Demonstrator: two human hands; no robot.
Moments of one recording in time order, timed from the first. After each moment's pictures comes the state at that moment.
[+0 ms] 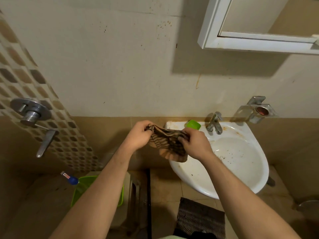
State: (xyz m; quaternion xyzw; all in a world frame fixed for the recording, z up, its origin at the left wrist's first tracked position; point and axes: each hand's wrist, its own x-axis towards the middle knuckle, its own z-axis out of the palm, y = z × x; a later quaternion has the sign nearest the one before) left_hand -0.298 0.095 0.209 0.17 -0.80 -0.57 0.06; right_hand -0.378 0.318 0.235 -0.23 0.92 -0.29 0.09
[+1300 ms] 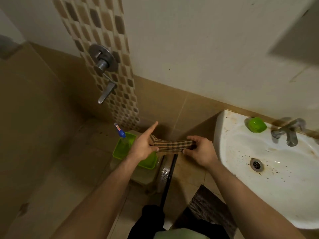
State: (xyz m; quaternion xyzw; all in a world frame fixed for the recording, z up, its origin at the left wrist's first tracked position) left_hand -0.114 0.050 0.112 0.39 -0.76 -0.52 0.03; right_hand -0.298 0.223 0.131 -0.32 0.86 -0.28 0.30
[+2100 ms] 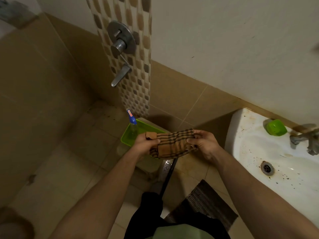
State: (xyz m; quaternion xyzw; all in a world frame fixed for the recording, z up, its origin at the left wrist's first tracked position) left_hand -0.077 0.056 0.065 0.55 -0.42 -0.72 0.09; right_hand -0.285 0.183 0.107 -0.07 0.71 -0.49 0.51
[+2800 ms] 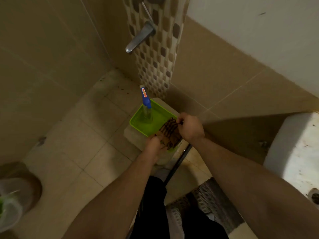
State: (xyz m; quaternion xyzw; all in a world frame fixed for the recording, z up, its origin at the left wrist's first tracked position) left_hand -0.093 0.059 -0.094 0.63 -0.13 -0.75 0.16; right_hand -0.254 0.058 -0.047 -0.48 0.81 -0.08 0.32
